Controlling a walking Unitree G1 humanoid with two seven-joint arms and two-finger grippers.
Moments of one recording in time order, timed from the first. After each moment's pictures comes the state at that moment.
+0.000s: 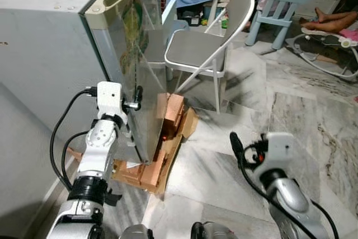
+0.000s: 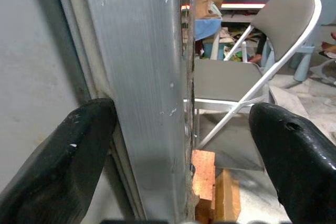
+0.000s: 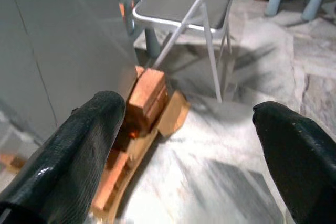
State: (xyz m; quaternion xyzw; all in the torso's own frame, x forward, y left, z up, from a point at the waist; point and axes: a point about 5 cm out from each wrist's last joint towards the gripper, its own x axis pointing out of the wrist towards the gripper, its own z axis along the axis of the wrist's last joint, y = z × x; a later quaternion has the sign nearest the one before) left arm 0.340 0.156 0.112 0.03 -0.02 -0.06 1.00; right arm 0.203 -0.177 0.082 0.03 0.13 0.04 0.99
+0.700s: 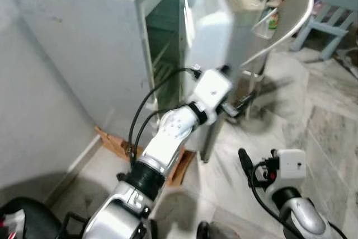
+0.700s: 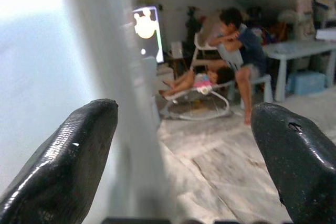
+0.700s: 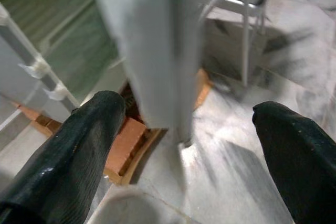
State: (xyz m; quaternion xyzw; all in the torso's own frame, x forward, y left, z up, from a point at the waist) left arm 0.302 -0.032 0.178 0.04 -0.16 -0.45 0.88; right arm 0.176 -0.190 0.076 0.02 0.16 0.03 0.99
